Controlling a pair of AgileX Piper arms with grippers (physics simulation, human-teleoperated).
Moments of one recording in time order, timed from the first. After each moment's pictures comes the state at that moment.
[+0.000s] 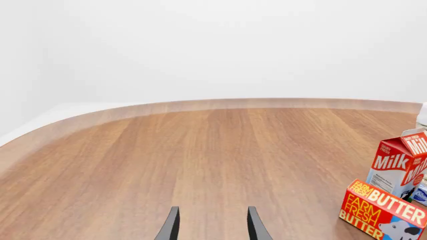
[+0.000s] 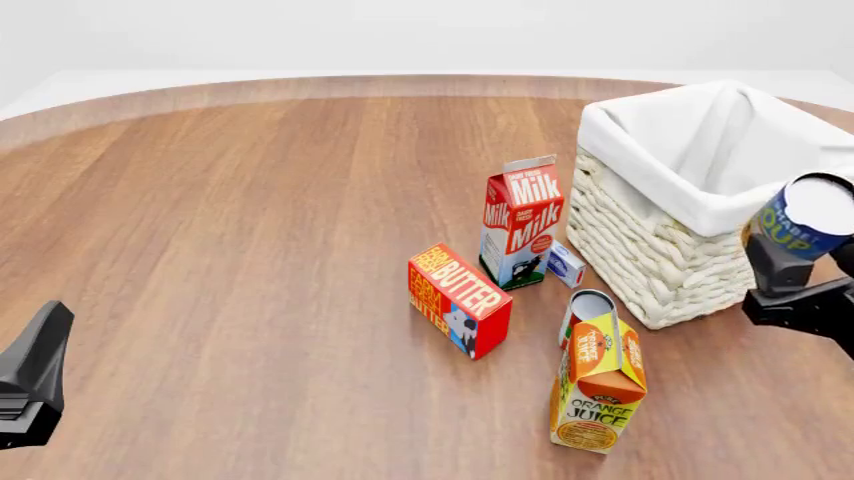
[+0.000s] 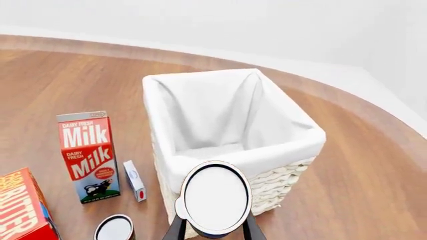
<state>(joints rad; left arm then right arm) 0.00 0.00 0.00 0.00 0.00 -0.07 0.76 -0.19 -0.32 -0.14</state>
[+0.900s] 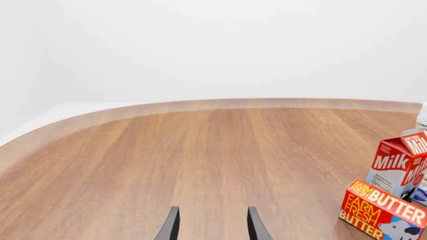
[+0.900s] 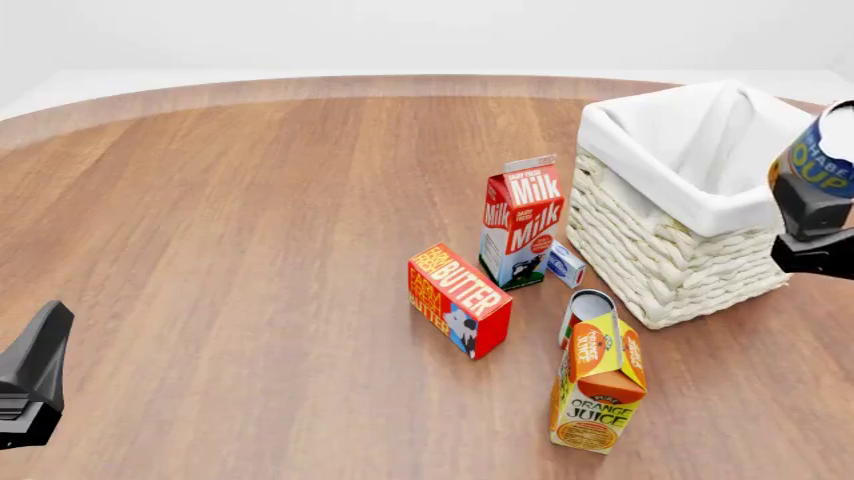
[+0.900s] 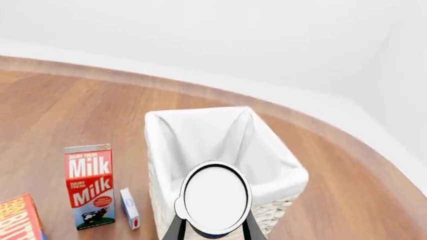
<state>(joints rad) 0.00 0.00 0.00 0.00 0.00 -0.06 0.71 -0.36 -0.19 -0.20</state>
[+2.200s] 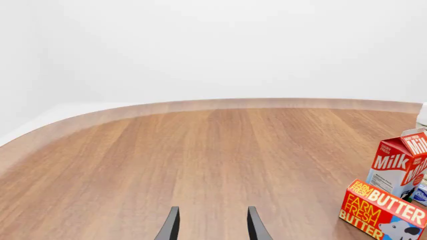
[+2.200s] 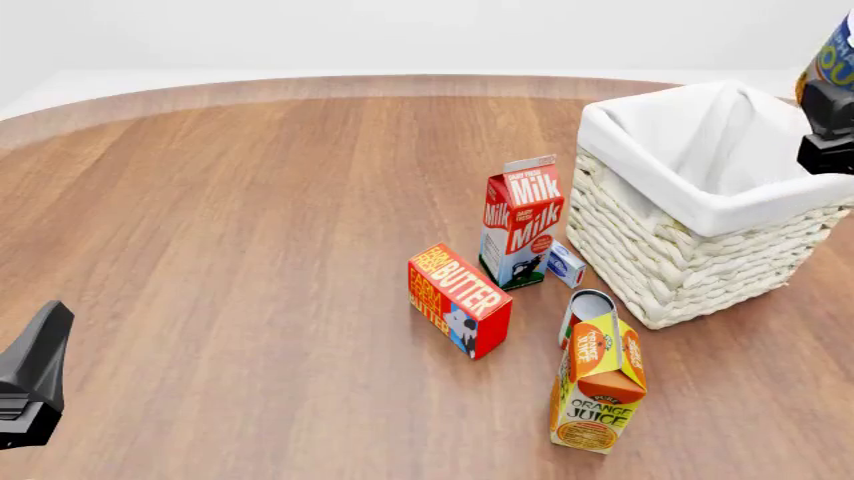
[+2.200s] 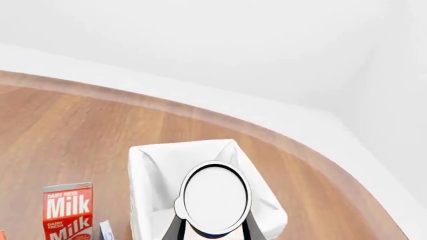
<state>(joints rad) 0.00 0.00 0.00 0.00 0.00 -0.08 0.84 -0.62 -0.09 -0.26</state>
